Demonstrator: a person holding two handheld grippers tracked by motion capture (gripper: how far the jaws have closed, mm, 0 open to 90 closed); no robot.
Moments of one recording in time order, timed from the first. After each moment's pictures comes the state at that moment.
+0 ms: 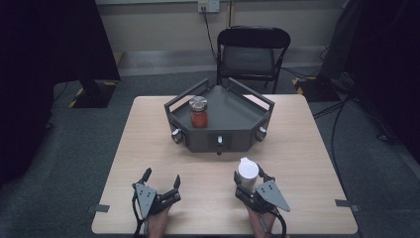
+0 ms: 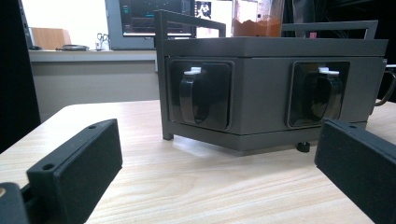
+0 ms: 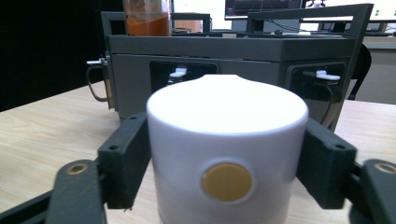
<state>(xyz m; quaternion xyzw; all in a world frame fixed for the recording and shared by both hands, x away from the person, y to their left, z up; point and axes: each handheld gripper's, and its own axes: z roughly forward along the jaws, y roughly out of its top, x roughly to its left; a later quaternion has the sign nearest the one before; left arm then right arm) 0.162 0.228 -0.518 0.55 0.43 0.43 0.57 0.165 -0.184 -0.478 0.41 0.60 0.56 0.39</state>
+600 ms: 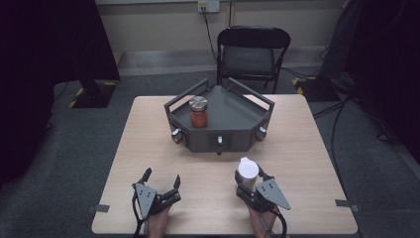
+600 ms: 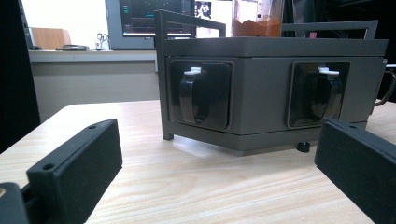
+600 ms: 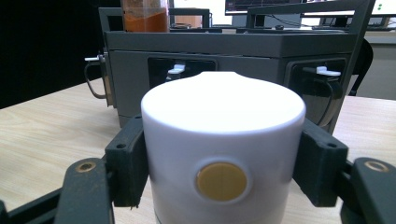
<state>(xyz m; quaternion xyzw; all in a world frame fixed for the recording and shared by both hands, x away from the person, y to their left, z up) 0.162 0.228 -0.518 0.55 0.43 0.43 0.57 0.167 -0.185 -0.474 0.42 0.61 0.55 0.39</state>
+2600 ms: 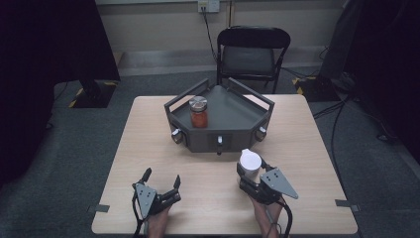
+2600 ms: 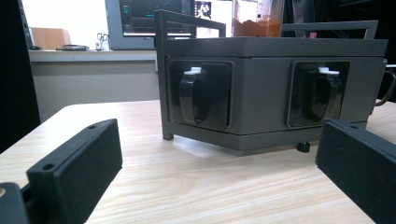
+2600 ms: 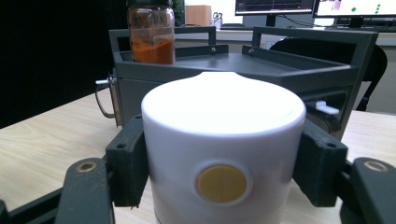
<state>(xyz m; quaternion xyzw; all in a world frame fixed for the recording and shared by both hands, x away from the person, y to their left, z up) 0.162 0.228 -0.518 0.55 0.43 0.43 0.57 0.179 -0.198 -0.430 0.41 0.62 0.56 0.37</state>
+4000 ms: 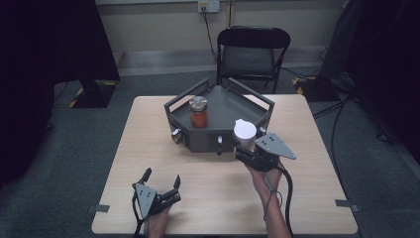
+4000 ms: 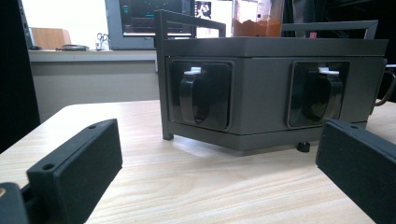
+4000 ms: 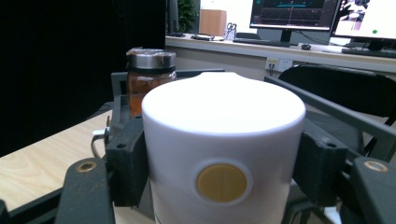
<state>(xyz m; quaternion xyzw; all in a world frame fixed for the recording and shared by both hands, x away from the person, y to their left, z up) 0.162 0.228 -0.518 0.55 0.43 0.43 0.57 0.238 -0.194 -0.359 0.37 0.64 0.56 0.37</state>
